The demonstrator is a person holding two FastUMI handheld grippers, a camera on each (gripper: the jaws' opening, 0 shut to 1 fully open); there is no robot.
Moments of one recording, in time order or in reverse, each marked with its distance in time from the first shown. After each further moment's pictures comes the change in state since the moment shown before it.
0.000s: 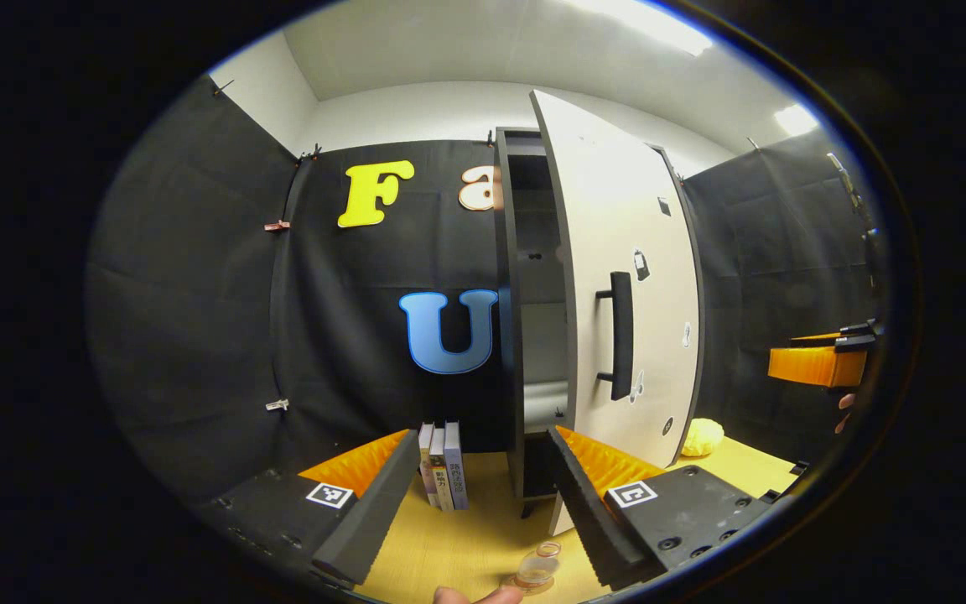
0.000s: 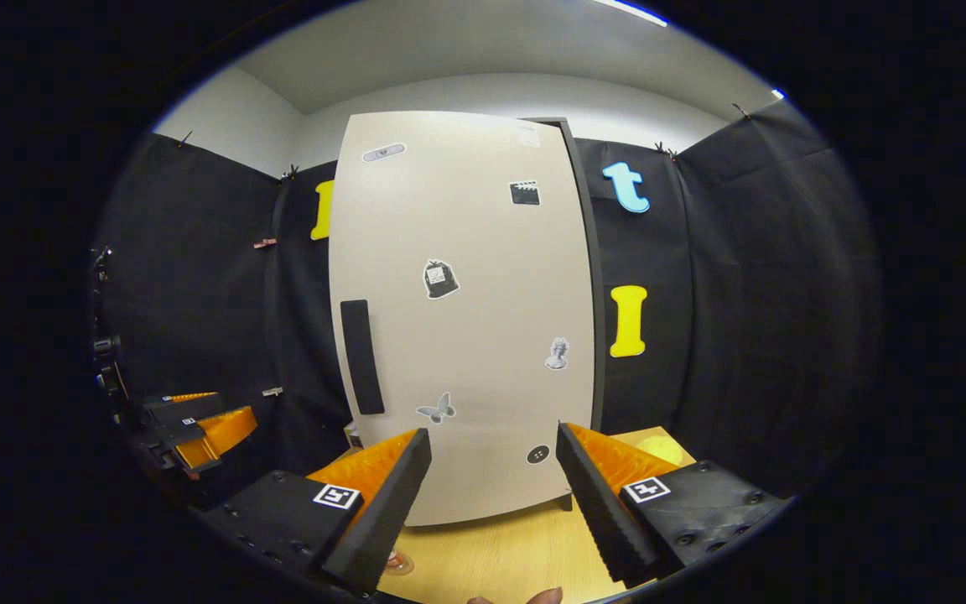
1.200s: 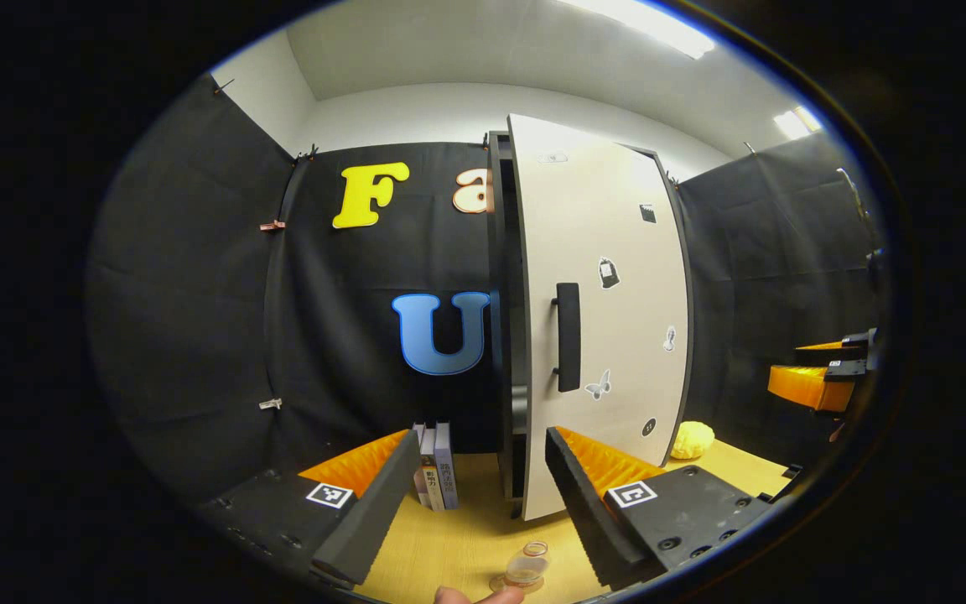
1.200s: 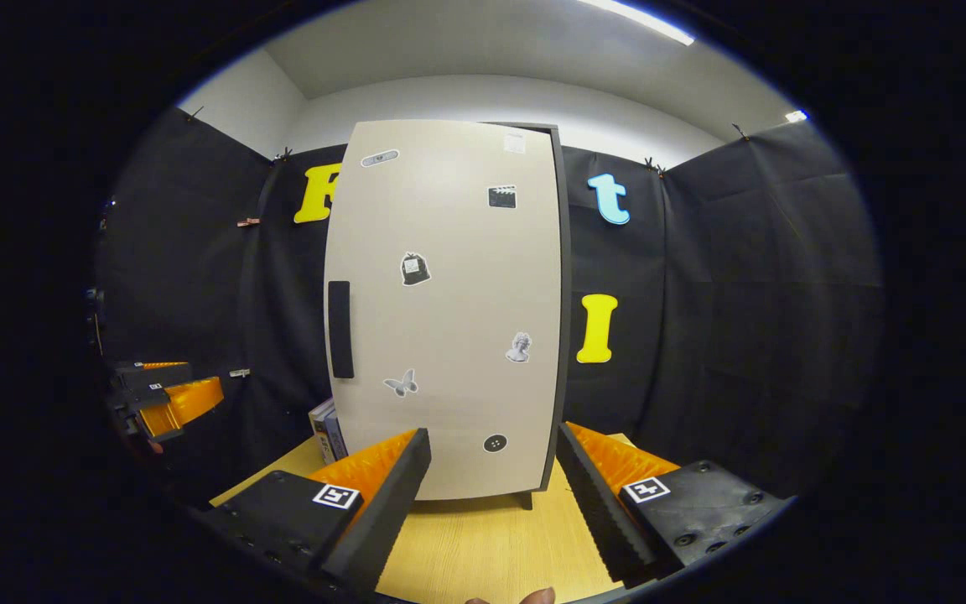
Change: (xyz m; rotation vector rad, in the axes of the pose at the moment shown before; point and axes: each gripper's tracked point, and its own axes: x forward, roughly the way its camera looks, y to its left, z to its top) left arm -0.007 -0.009 0.002 -0.002 0.000 -0.012; right arm -0.009 -0.026 -0.003 -0.089 -0.004 -0.088
